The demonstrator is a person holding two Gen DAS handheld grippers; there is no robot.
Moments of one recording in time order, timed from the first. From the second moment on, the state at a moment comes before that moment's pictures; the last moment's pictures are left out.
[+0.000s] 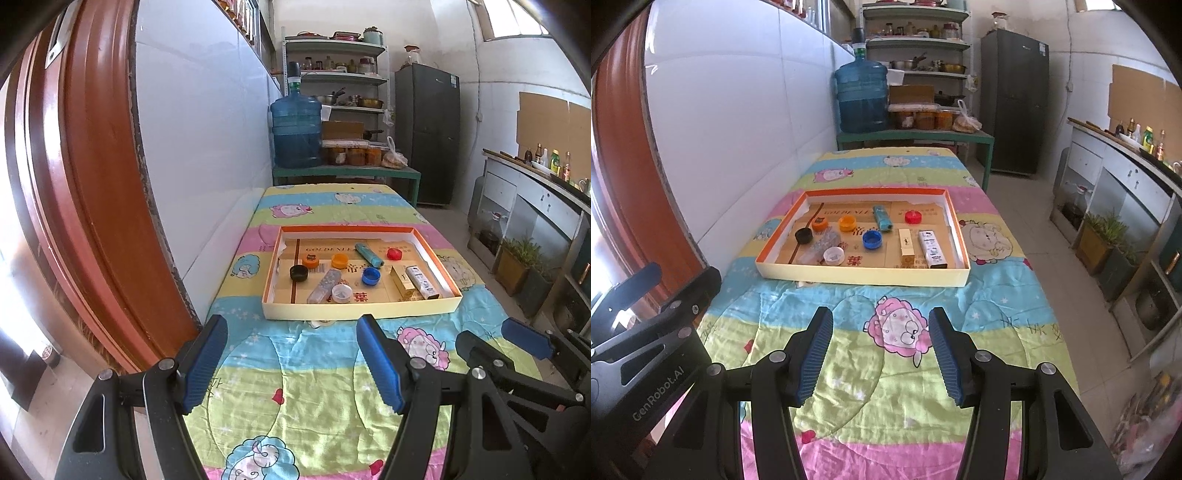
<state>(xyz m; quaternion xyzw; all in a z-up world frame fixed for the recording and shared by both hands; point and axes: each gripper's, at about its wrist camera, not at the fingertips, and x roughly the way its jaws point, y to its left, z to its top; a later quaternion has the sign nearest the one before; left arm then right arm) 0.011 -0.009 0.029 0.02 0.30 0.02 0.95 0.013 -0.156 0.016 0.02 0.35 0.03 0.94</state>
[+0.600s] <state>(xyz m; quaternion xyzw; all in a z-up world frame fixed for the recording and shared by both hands) 0.016 -0.010 0.021 0.02 0.32 0.01 0.95 0.015 -0.156 0.018 0.02 0.34 0.02 0.94</state>
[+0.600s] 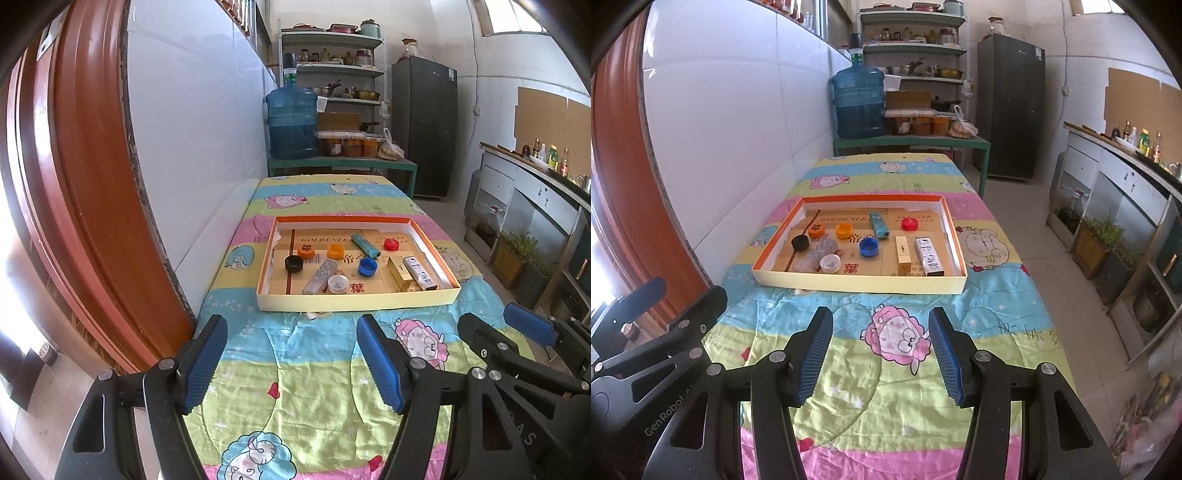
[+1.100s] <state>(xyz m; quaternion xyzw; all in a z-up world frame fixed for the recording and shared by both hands) 0.017 -0.011 0.017 0.02 0.33 0.01 0.95 0.017 -0.156 0.020 0.01 0.33 0.02 0.94</state>
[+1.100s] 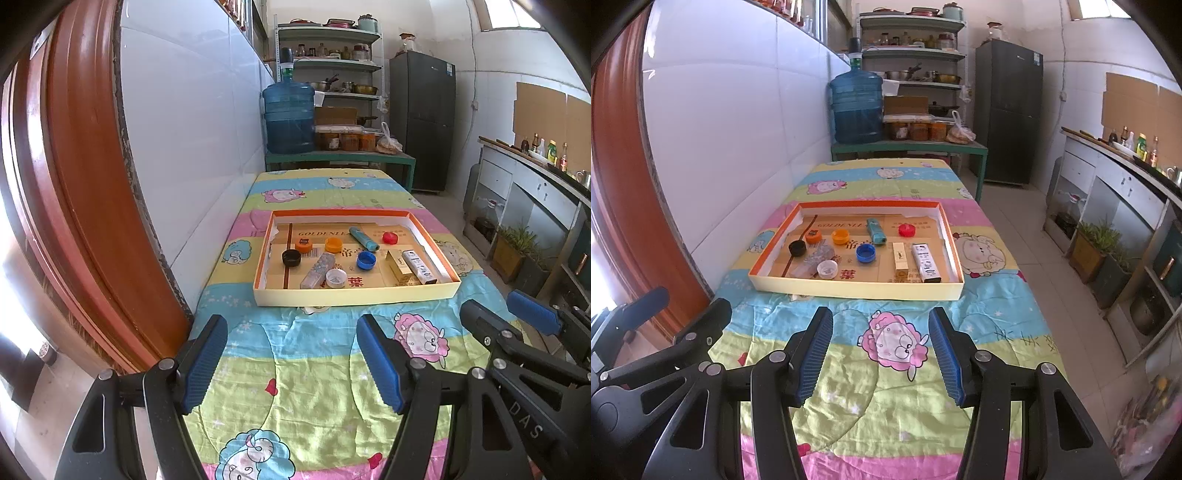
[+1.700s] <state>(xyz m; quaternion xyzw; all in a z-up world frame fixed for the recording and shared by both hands) 0.024 -0.008 0.012 0.00 0.35 0.00 0.94 0.019 -0.157 0.021 0.01 0.33 0.01 0.94</state>
